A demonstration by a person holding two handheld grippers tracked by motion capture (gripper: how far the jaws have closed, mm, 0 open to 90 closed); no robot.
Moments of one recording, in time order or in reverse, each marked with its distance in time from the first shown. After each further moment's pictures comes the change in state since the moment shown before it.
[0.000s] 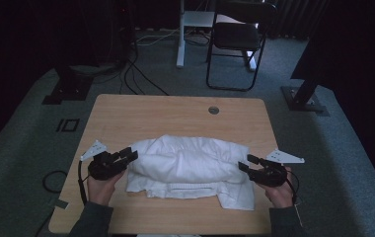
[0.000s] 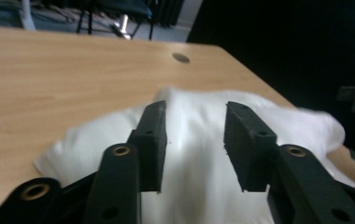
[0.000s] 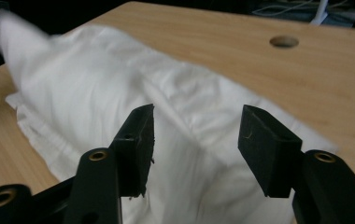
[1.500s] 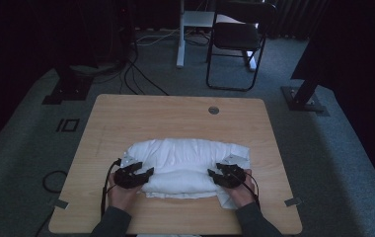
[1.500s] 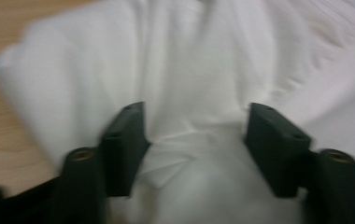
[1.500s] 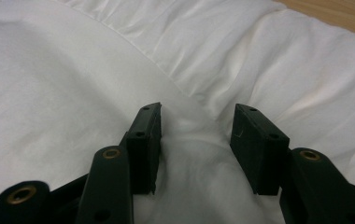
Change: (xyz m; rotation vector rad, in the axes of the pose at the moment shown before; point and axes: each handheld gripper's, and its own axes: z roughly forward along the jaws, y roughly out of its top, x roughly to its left) left arm -0.007 -0.065 0.065 0.264 0.225 0.094; right arm 0.049 -0.031 0.108 0.233 -0.088 -0.065
